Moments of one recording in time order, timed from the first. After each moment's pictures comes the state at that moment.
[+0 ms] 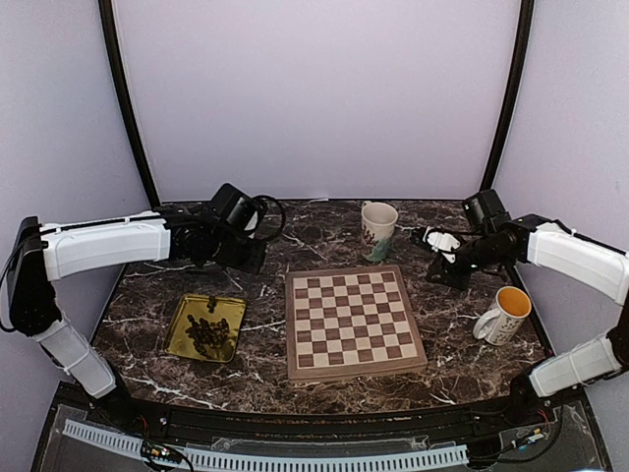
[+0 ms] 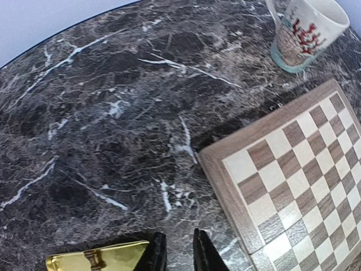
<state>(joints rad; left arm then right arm) -0.78 1.58 1.21 -0.51 -0.26 -0.33 0.39 1.30 0.92 -0.63 -0.27 -0.67</state>
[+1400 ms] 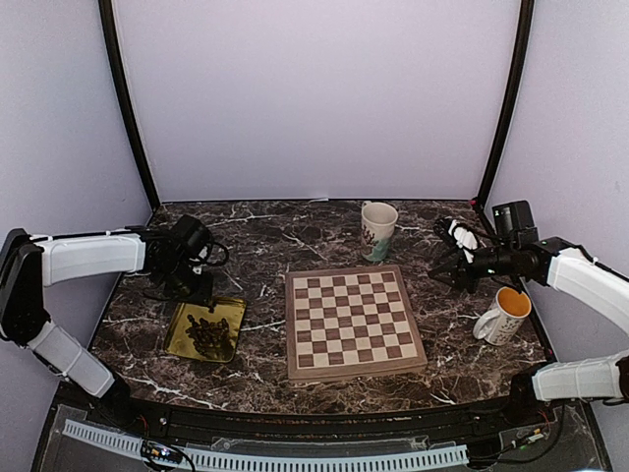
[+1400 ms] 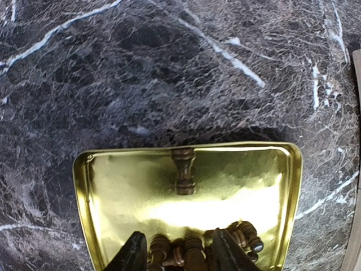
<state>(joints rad) -0.50 1.46 0.91 -0.71 -0.15 -0.40 0.25 1.09 0.75 -0.43 -0.58 -0.58</state>
